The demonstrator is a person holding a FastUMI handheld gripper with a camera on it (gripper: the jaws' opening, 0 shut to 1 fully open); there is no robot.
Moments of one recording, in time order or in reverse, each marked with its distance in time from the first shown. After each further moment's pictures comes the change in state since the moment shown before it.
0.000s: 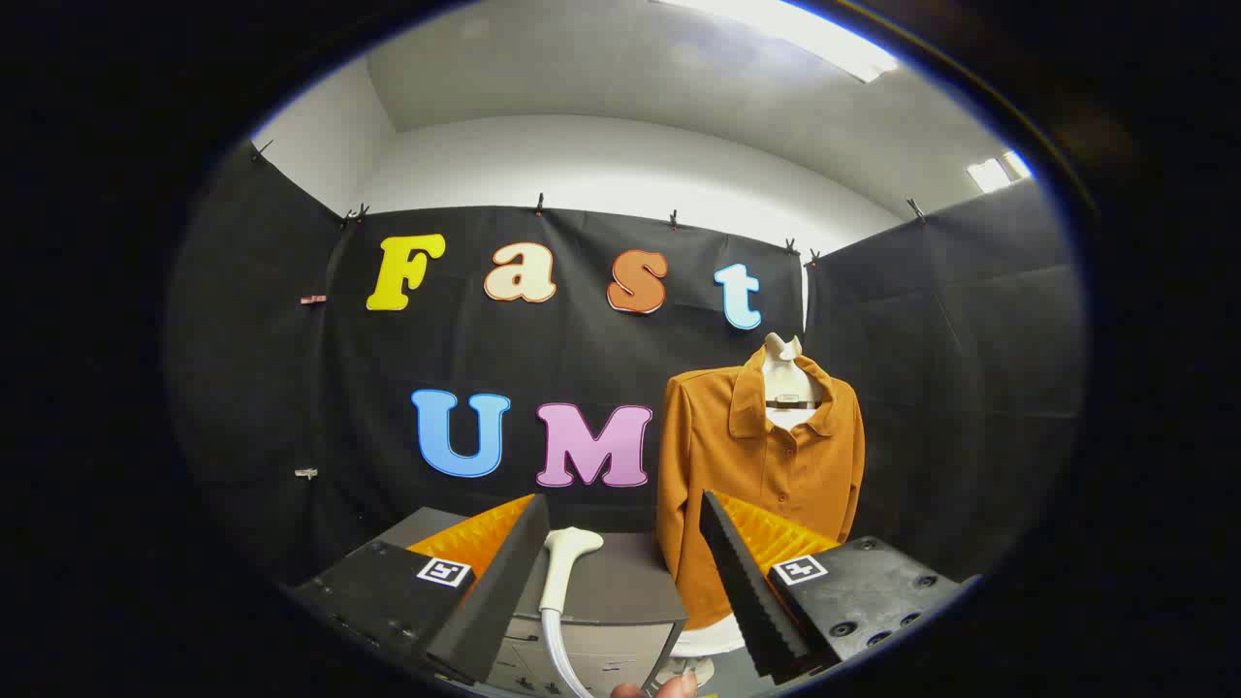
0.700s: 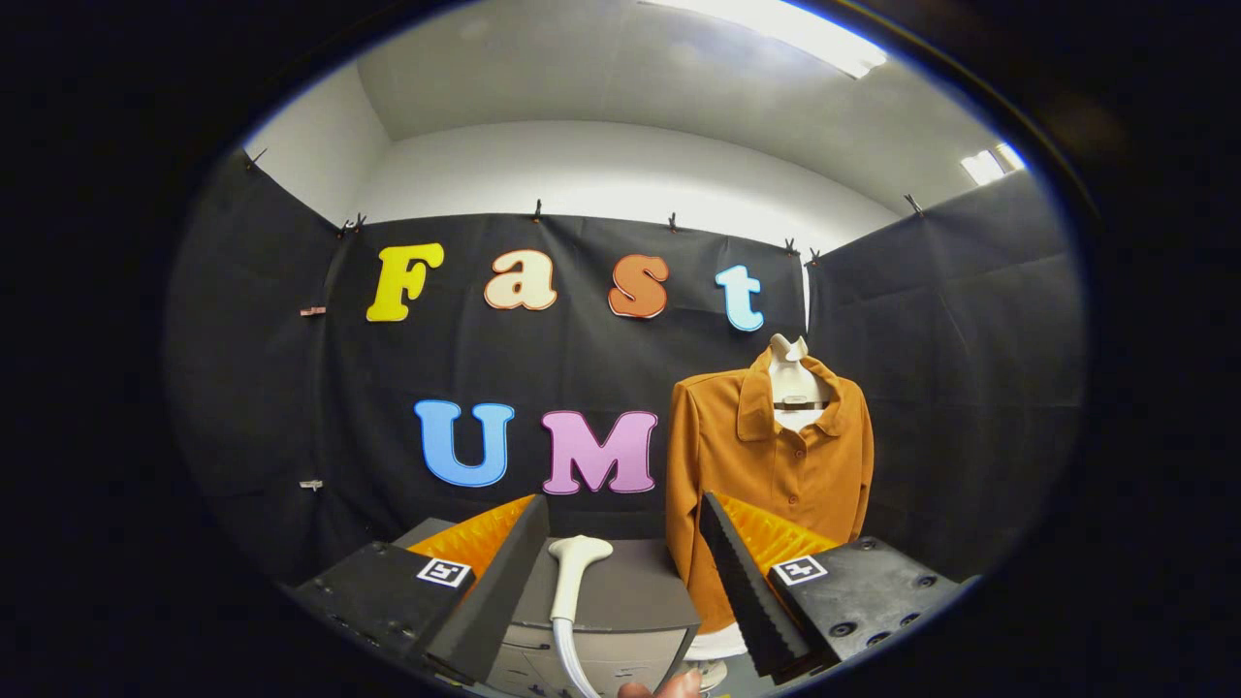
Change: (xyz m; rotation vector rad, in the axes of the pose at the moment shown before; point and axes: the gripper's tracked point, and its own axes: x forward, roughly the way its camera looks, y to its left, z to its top) arm 0.000 -0.005 -0.001 0.036 -0.017 0.011
